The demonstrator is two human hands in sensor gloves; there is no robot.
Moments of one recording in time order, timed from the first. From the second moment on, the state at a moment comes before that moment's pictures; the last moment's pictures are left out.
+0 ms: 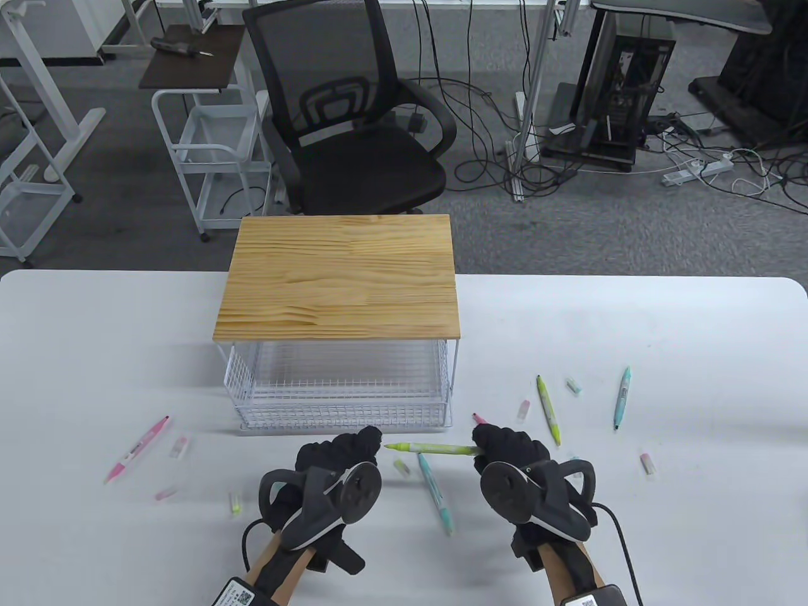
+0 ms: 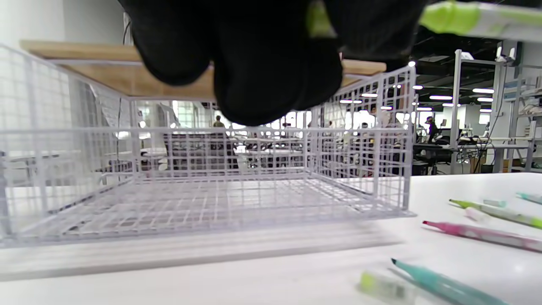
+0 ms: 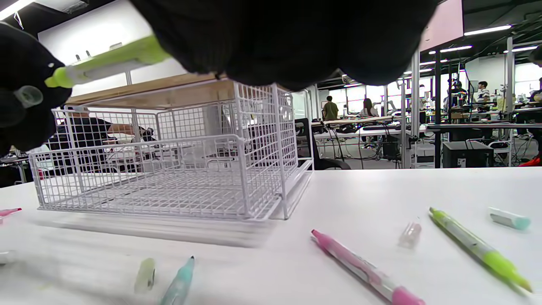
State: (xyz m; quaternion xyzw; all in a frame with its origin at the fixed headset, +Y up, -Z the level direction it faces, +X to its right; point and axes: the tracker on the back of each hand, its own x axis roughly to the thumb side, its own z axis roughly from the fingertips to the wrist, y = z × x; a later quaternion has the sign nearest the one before) left_hand -0.128 -0.686 -0.266 0.07 -0.11 0.01 0.99; right_hand 0.121 -0.683 -0.264 0.15 -0.09 0.98 0.06
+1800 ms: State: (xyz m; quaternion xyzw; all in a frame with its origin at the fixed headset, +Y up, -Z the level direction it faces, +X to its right) left_hand -0.142 -0.683 -0.272 0.14 -0.14 -0.04 0.98; right_hand 0.153 -0.688 -0.271 0.10 -0.09 0.99 0.05
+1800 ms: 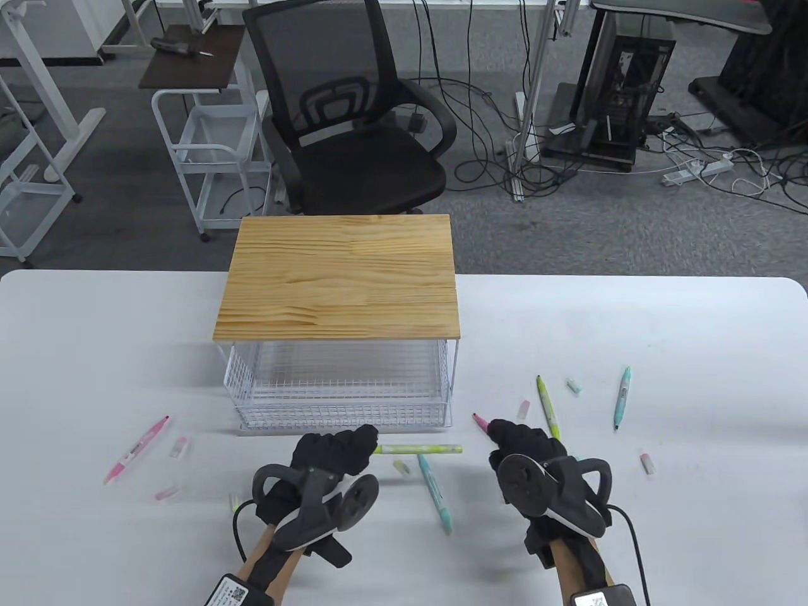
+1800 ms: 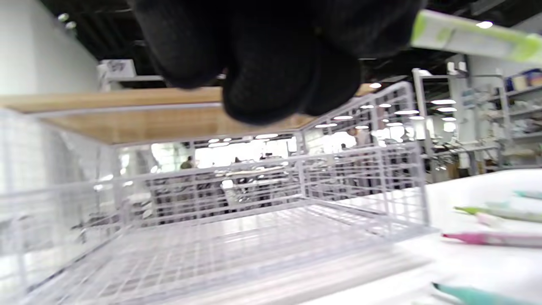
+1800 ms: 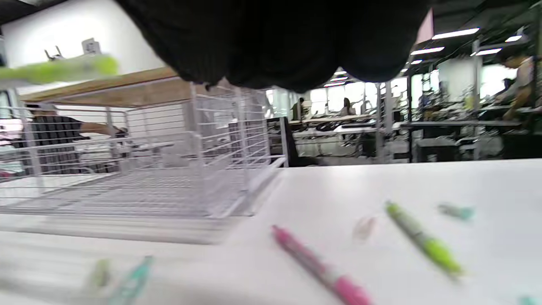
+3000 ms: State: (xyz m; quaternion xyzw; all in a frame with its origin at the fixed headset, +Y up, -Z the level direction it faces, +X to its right) left_hand -0.141 -0.692 -0.398 -0.10 0.09 -0.16 0.98; right_hand 0.171 -0.694 -0.274 0.07 -0.08 0.99 0.06
